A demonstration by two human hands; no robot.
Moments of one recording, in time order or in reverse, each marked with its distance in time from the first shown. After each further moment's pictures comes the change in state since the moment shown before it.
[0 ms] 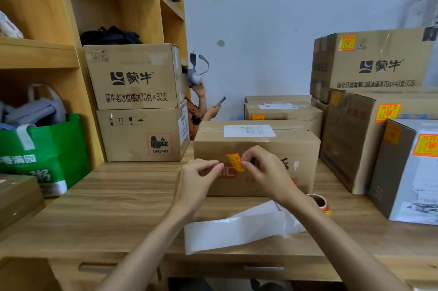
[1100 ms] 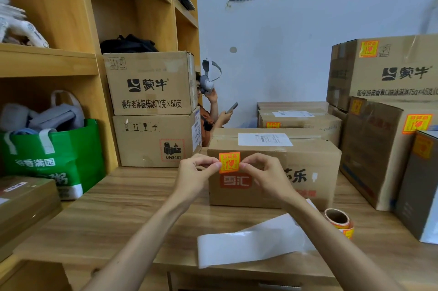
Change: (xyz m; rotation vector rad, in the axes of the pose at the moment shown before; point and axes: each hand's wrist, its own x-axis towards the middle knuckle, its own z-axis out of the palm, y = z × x) left_hand 0.037 -0.006 -0.030 -0.097 -0.035 -0.157; right_hand 0.031 -0.004 0.030 0.419 -0.036 0.250
